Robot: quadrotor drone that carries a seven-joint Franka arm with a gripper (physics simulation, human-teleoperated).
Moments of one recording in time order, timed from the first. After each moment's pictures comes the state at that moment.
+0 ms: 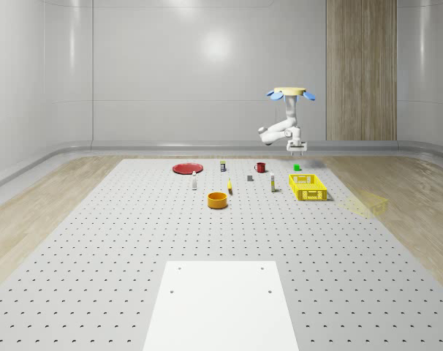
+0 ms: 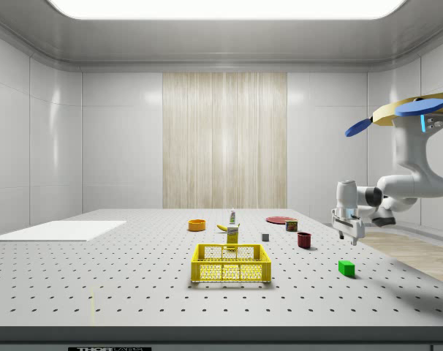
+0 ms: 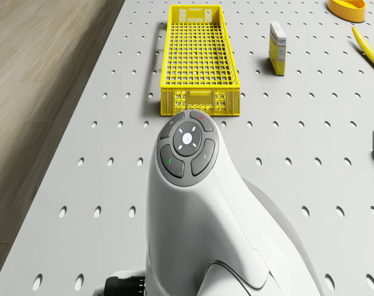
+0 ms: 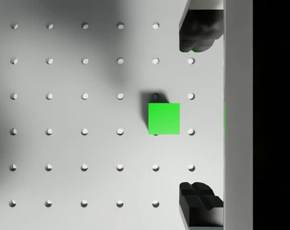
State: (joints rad) arm -1.06 -1.12 1.28 -2.89 -1.96 1.20 1.59
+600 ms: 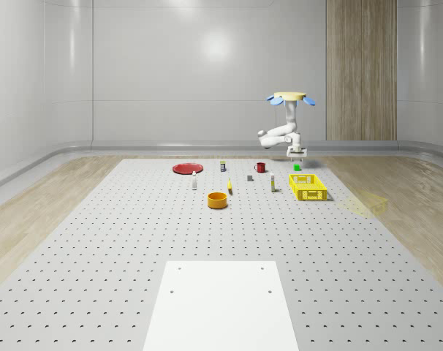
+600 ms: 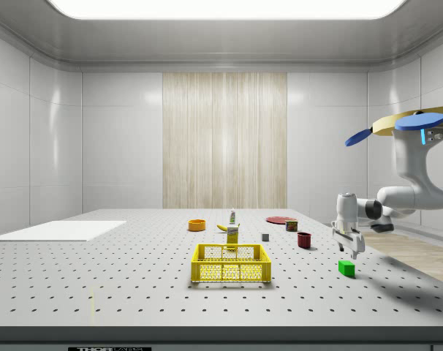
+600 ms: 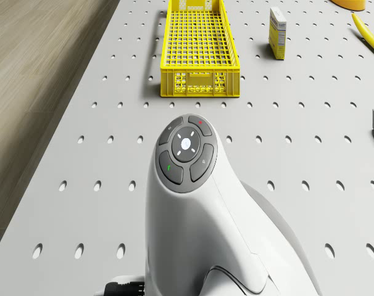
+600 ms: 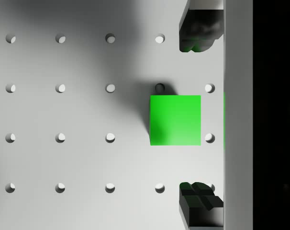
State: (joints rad) arm -1.07 -1.19 1.26 -2.88 -1.96 1.28 1.60
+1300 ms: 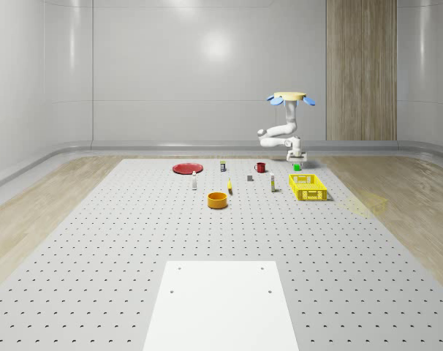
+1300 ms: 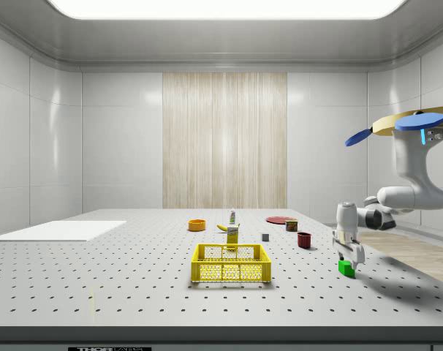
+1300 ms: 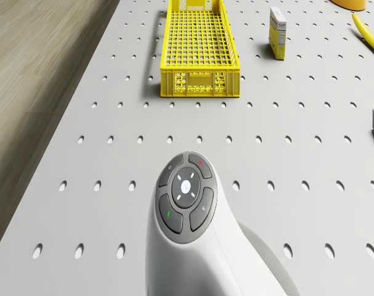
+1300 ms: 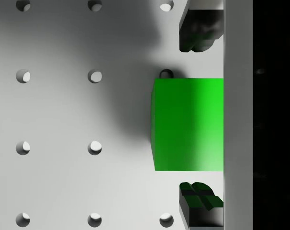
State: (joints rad) arm -1.08 -1.28 1.12 -2.84 -2.08 1.42 1.59
